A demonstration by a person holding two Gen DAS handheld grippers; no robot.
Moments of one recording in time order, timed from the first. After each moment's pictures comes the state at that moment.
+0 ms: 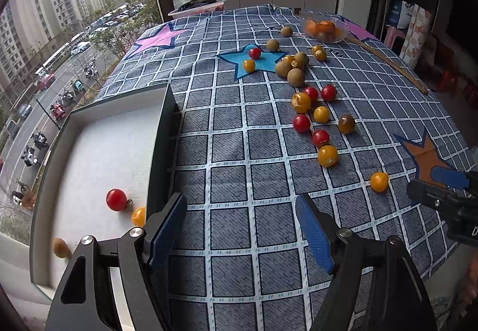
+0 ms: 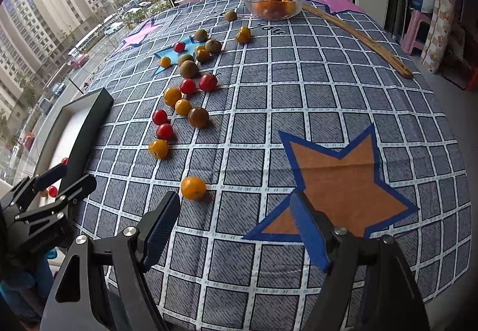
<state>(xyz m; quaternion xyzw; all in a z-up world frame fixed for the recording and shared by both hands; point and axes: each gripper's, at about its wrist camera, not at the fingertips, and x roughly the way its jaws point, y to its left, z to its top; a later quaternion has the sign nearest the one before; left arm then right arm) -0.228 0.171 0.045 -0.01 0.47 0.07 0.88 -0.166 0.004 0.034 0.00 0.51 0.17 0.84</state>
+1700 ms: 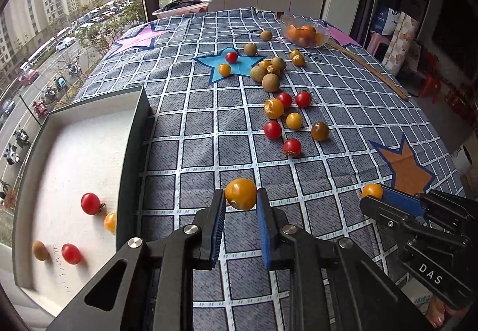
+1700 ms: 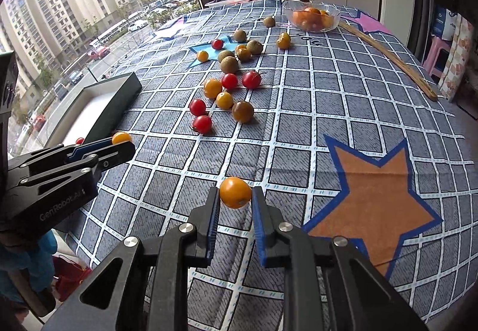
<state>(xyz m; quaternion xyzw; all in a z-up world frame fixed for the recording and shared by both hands) -0.232 0.168 0.052 -0.04 0.46 0.03 0.89 -0.184 0.037 0.033 -0.03 0.47 0.23 0.85</state>
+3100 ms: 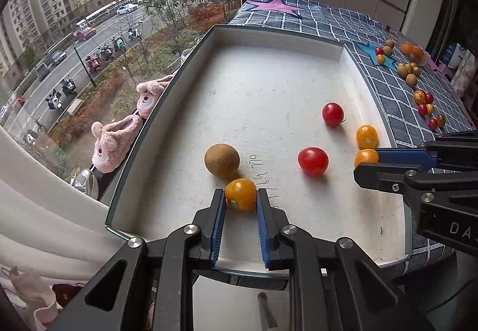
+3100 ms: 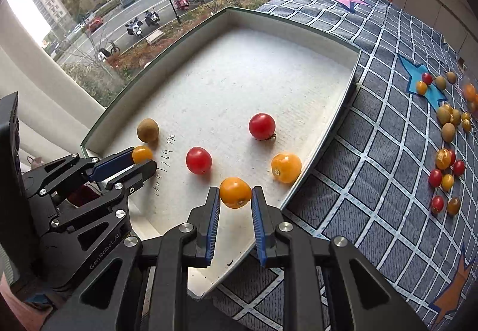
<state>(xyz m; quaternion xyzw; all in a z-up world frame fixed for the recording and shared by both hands) -0.345 0.345 0.021 -0.09 0.47 0.18 0.86 -0.229 0.291 0.022 -0.19 0.53 0.40 0.72</state>
